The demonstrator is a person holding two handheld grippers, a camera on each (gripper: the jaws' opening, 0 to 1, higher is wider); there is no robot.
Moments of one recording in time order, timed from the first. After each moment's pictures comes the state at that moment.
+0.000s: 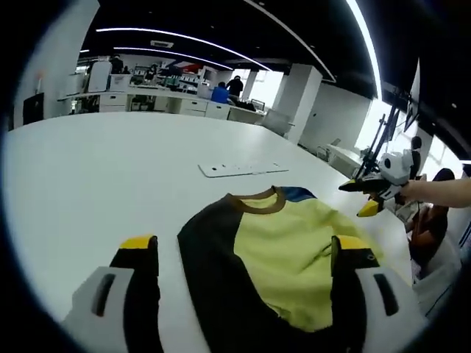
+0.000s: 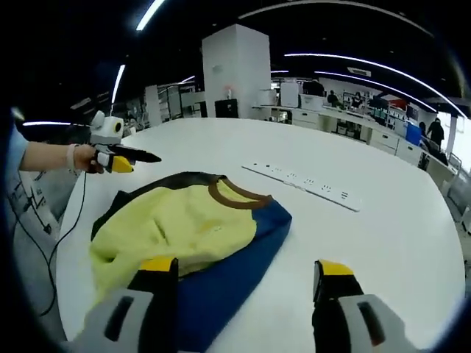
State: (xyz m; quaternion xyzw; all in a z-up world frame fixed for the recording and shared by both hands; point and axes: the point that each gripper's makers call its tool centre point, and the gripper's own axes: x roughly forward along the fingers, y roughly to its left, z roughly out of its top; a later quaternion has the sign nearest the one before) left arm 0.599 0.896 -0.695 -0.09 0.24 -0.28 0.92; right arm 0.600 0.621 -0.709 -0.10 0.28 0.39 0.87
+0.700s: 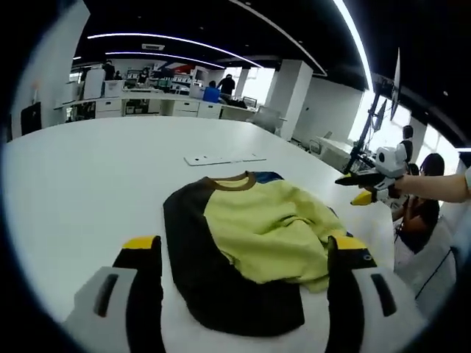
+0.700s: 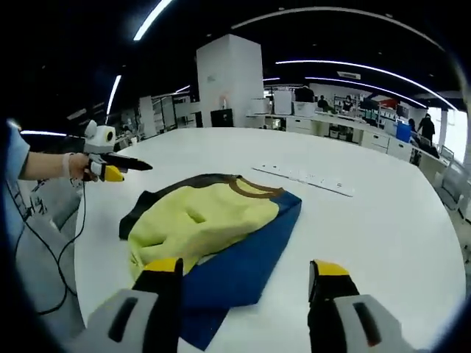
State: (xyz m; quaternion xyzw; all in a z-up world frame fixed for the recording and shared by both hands) left arm 0.506 0.885 -0.673 -0.07 0.24 -0.30 0.92; right arm 0.519 0.603 -0.691 -0.07 0.27 0.38 0.88
